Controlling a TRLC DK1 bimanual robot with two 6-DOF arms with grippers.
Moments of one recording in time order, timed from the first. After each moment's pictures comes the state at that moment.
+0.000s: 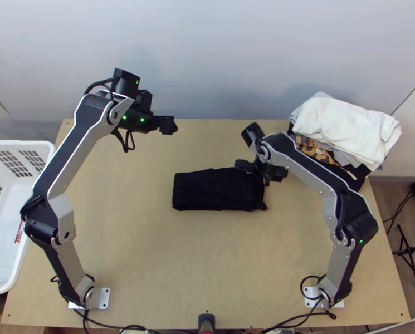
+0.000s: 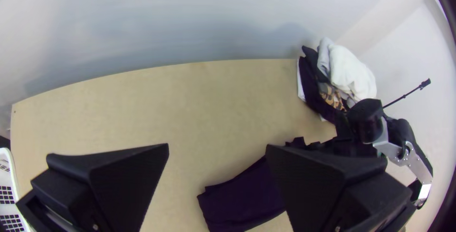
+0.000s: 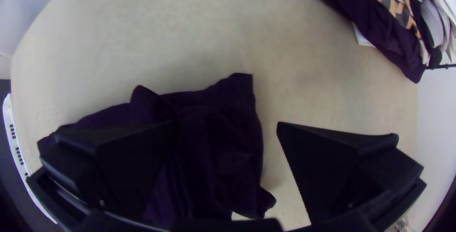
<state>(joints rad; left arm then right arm) -0.31 1.91 2.09 -1.02 0.26 -0.20 0.51 1.96 1.60 -1.00 0.15 0.72</state>
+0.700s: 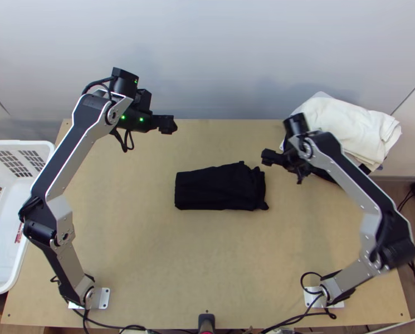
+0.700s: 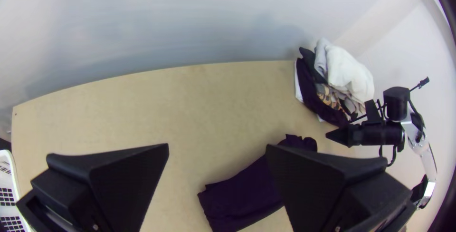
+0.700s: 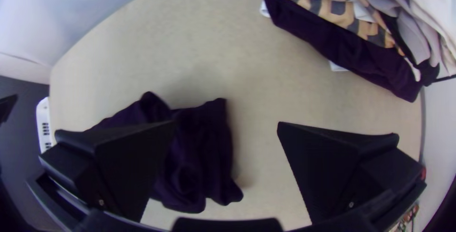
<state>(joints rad) -0.31 1.90 2.09 -1.01 0.26 -0.19 0.31 1.70 1.45 -0.90 -0.01 0.54</state>
